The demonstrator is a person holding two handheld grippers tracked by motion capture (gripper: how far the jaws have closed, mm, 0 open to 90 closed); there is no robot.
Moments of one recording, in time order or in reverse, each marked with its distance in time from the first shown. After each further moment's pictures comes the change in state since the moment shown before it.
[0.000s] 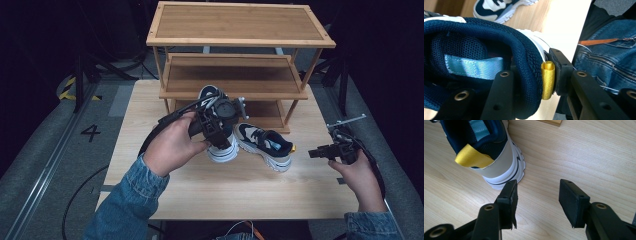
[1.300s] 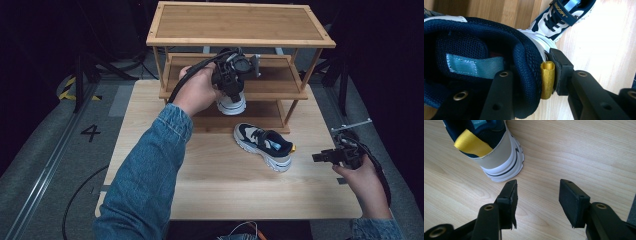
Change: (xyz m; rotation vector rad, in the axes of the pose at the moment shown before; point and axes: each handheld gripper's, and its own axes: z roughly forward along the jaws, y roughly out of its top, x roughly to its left) left arm 0.112 0.074 0.025 0.037 0.101 0.126; right arm -0.001 -0.014 -0.006 -0.001 -0.004 0.012
